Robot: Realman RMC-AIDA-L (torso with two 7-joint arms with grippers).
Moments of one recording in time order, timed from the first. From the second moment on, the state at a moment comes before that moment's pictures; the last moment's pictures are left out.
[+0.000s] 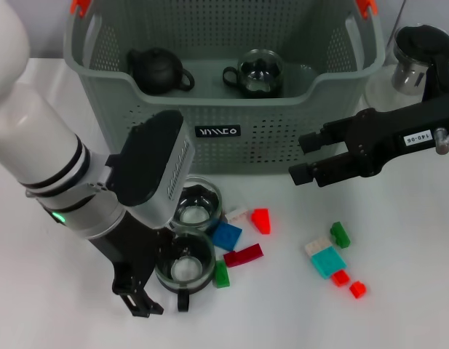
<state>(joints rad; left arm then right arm) -0.61 -2.17 1.37 1.22 2.63 1.69 -1.60 0.73 2.02 -0.92 -0.92 -2.09 -1.71 1.92</state>
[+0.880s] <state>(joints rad) -0.59 -2.17 1.38 1.26 2.62 1.73 -1.56 0.73 2.02 -0.92 -0.93 -2.08 -1.70 1.92</state>
